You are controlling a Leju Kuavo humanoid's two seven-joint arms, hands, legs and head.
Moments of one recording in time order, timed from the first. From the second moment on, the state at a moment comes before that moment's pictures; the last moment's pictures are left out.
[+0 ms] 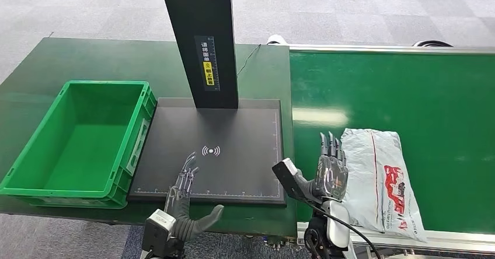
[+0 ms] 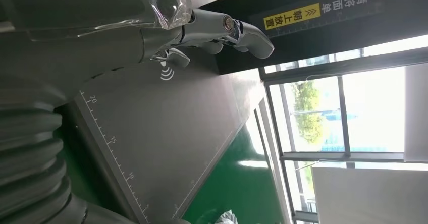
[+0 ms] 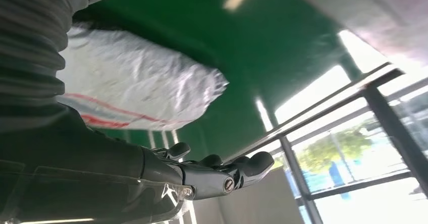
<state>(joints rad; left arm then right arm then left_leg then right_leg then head) 0.10 -0.26 -0.25 -1.40 -0.38 0.02 -0.56 -0.14 0.20 0.11 -1.09 1.27 -0.51 0.08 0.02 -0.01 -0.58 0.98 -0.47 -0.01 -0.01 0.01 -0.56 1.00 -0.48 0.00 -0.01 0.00</state>
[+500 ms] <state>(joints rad) 0.11 -0.26 -0.25 -1.41 -0.38 0.02 -0.54 -0.11 0.14 -0.04 -1.06 1.54 -0.40 0.34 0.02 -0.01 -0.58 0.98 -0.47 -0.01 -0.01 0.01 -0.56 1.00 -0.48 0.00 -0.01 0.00</state>
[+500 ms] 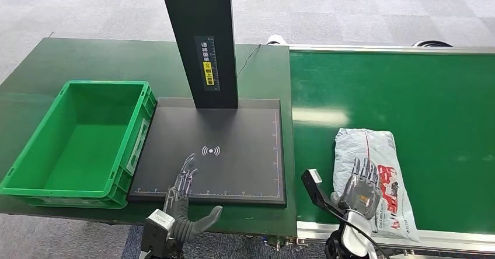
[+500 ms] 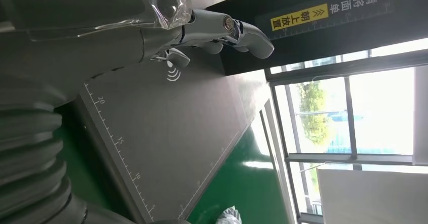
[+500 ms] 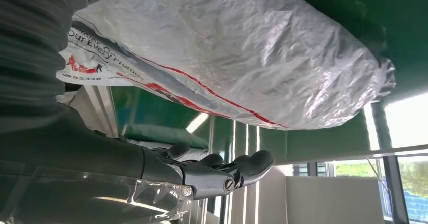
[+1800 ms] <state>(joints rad) 0.10 -0.26 -0.25 -1.40 -0.37 0.00 -0.54 -0.17 0.15 -0.07 -0.88 1.53 -0.20 0.33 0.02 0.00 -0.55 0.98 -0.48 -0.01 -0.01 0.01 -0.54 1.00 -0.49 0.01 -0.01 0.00</state>
